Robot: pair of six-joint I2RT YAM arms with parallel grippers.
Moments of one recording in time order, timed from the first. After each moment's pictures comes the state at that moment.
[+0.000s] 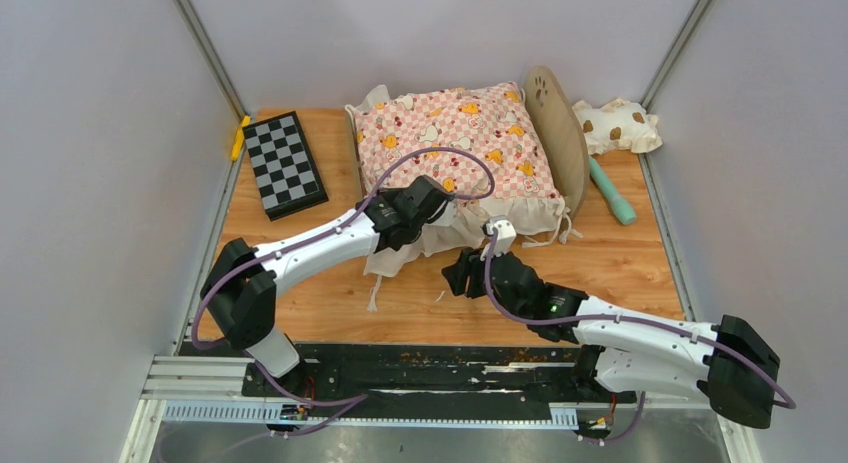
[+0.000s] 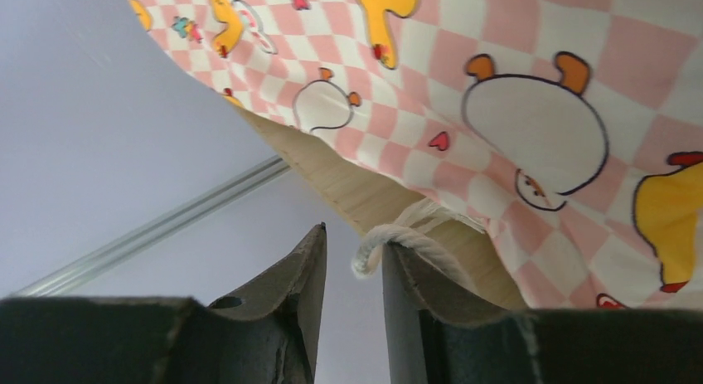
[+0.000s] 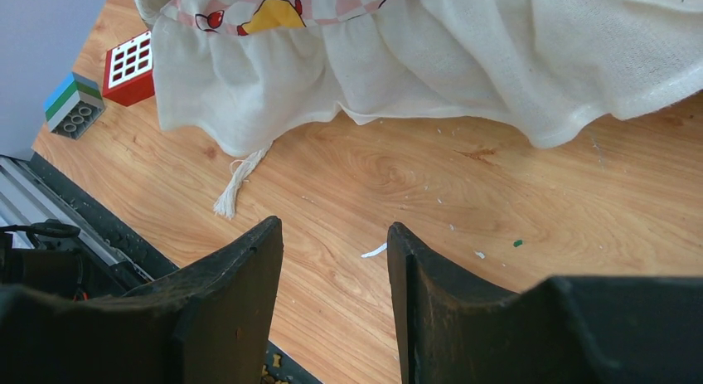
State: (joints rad) left arm -0.87 1.63 1.25 -0.57 -0.72 0.89; right arm 1.06 1.02 0.52 0.09 0.36 0.62
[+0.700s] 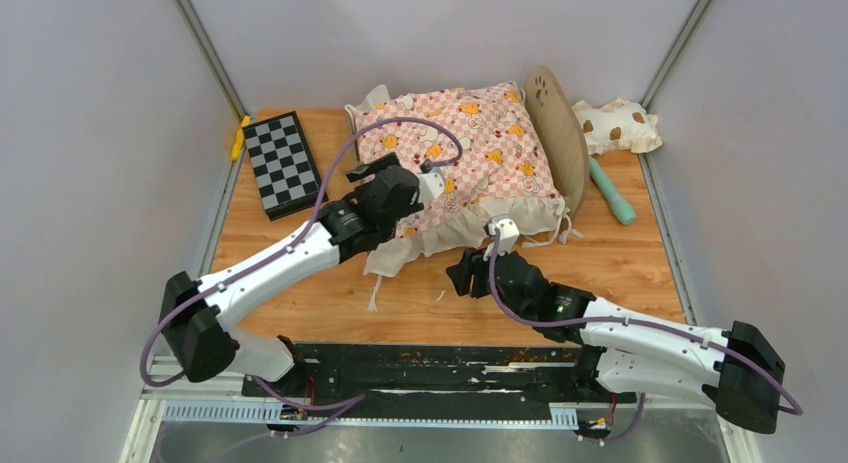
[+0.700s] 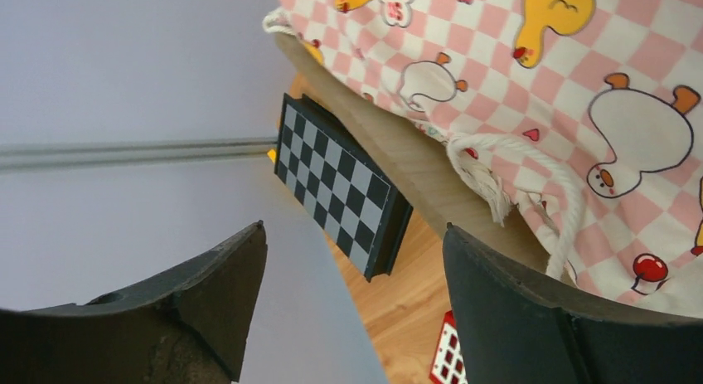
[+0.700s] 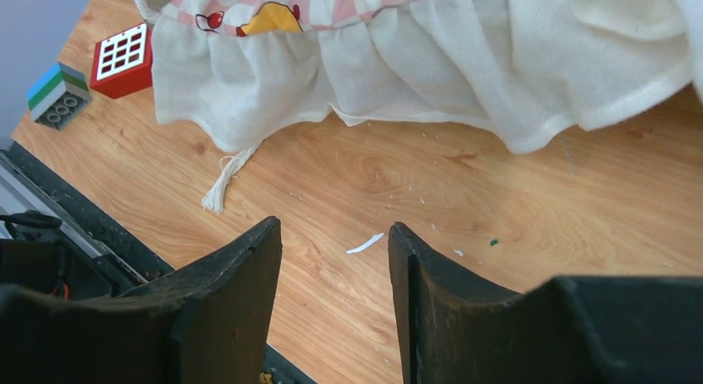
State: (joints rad) left arm -0.85 1.41 1.22 -0.47 -0.70 0.69; right arm 1.06 0.97 0.52 0.05 0.38 0.58
